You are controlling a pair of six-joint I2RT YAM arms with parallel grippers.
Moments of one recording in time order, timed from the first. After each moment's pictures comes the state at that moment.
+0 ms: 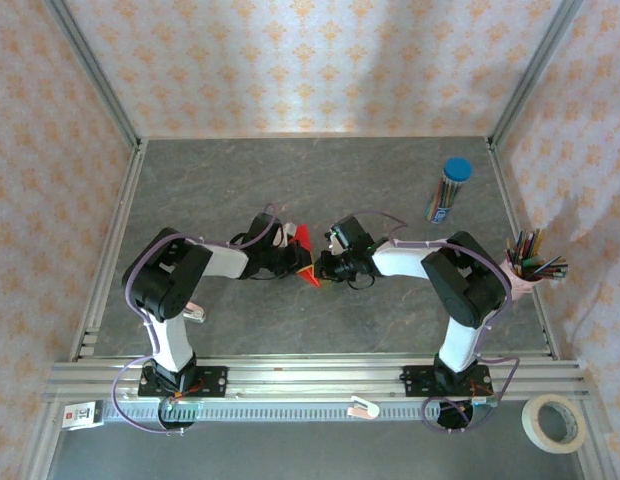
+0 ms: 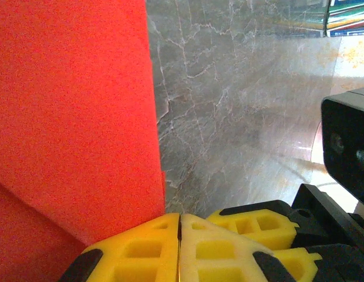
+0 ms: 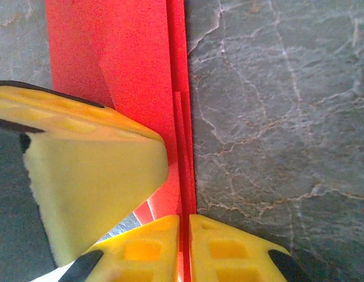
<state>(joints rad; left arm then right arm) -0.47 1.84 0.78 0.26 0.60 -0.94 0.65 1.79 0.88 -0.09 -0.43 0.69</state>
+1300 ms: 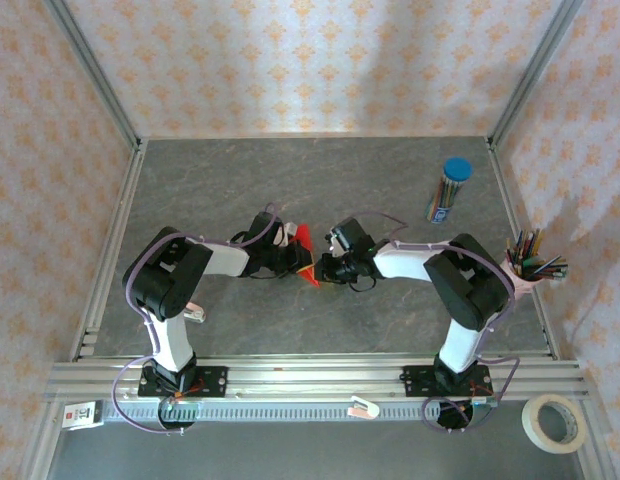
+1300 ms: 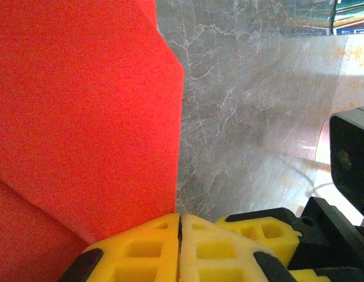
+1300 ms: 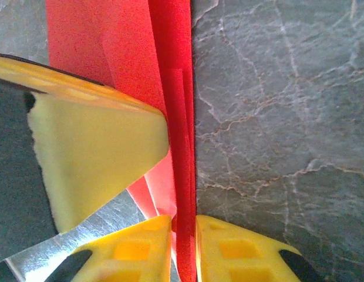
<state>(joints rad) -0.47 1.84 0.80 0.22 0.60 -0.93 0.67 1.77 0.87 -0.11 -0.41 0.67</state>
